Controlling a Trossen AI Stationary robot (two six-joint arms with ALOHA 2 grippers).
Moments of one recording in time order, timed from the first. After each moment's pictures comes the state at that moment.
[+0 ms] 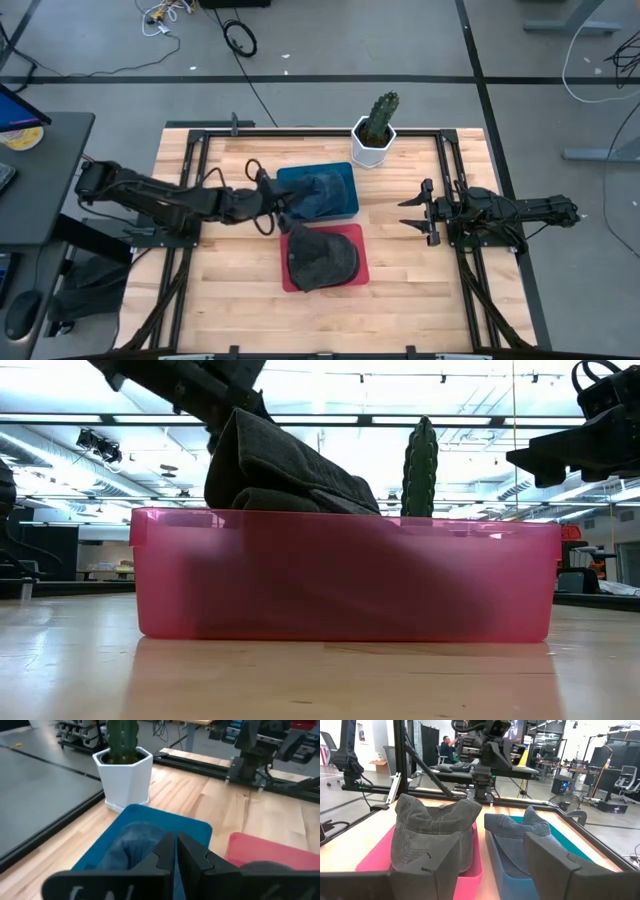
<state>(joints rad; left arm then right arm) -0.12 1.26 0.72 0.18 -0.59 -0.25 0.05 0.04 0.02 0.01 0.02 -0.11</state>
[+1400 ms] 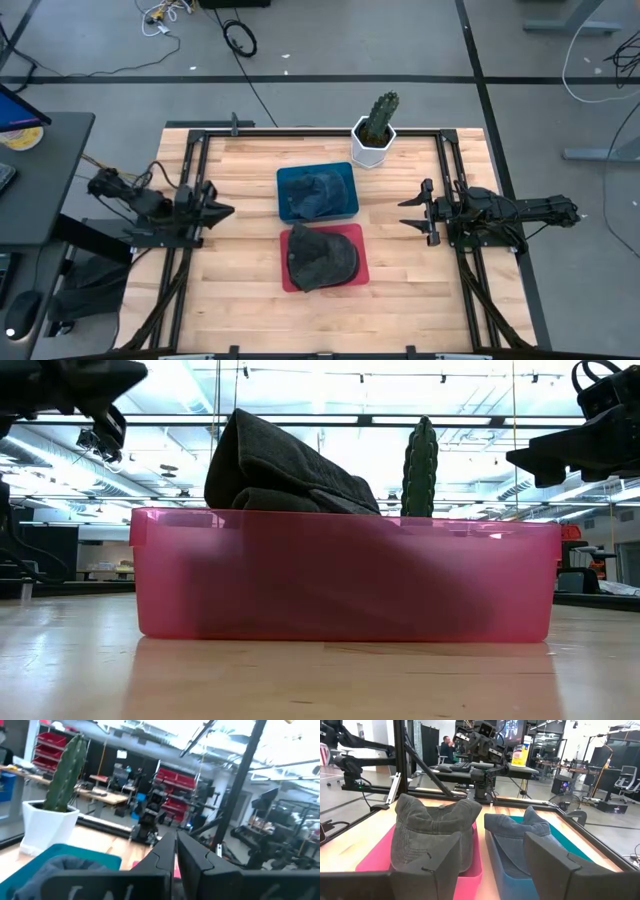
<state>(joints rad) -0.50 0.03 0.14 0.15 -0.55 -0.20 0.06 0.04 0.02 0.01 0.02 -0.11</state>
